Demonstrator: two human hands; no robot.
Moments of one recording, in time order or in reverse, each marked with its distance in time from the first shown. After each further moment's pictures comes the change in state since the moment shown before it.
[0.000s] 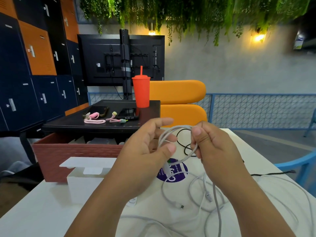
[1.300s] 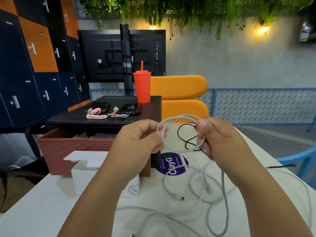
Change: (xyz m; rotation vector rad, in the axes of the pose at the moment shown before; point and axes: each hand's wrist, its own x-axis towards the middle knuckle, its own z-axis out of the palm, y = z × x) left_hand 0.001 0.002 -0.008 0.035 0.118 -0.104; right_hand 0.001 -0.008 -0.016 0.057 -0.106 0.126
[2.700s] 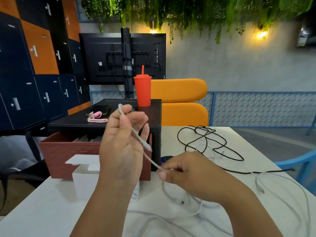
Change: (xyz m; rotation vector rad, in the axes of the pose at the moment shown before) left_hand 0.007 -0.006 0.004 -0.798 0.208 0.234; right_hand -0.008 0.004 0.027 -0.331 -0.538 0.023
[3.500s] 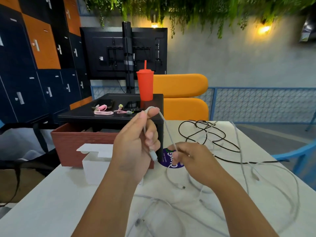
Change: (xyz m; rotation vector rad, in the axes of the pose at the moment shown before) left_hand -0.017 0.012 0.000 -0.003 -0.135 -0.291; right_hand 0.005 0.029 0.020 0.068 0.261 0.106
